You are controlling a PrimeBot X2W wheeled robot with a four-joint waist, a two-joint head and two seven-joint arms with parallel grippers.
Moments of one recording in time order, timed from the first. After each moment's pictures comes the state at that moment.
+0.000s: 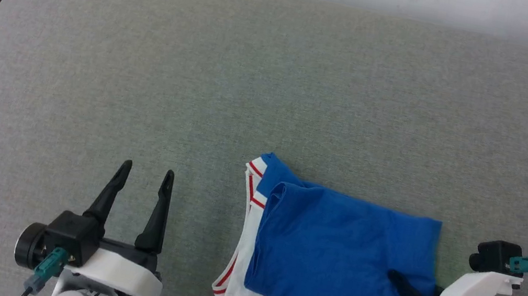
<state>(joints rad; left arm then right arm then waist) -0.03 0.06 -0.05 0.07 -0.12 -0.12 -0.26 -0.05 -0.12 -0.02 0.12 0.56 0.13 0.66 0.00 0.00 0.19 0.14</state>
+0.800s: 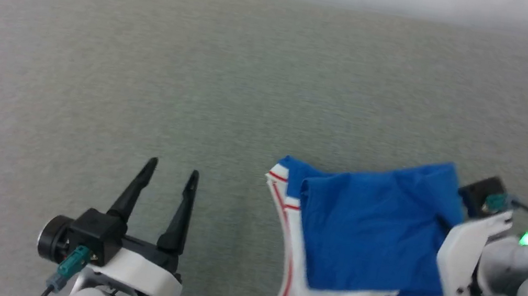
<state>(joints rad) -0.05 0.06 -0.12 0.06 -0.12 -0.12 -0.26 -0.29 -0.38 0.28 0.15 0.25 0.13 0.57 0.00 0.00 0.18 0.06</state>
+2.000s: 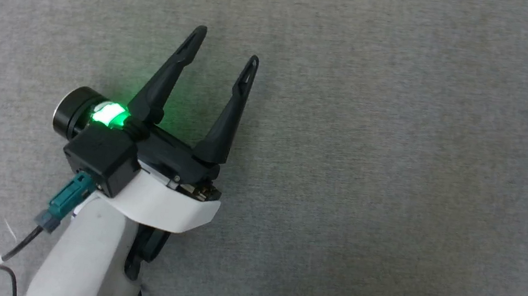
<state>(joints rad) -0.36 0.13 -0.27 -0.13 -0.19 -0.12 -0.26 -0.49 -0.82 -0.09 0.41 0.02 0.13 0.32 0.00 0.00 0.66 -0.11</state>
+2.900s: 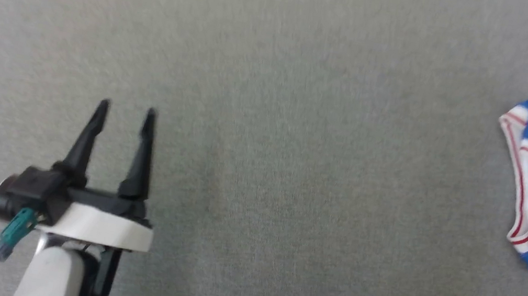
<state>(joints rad) -0.15 0.06 -0.01 -0.01 -0.18 -0.11 -0.26 -0.60 -0.53 -0.14 0.24 -0.01 0.13 0.06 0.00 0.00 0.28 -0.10</state>
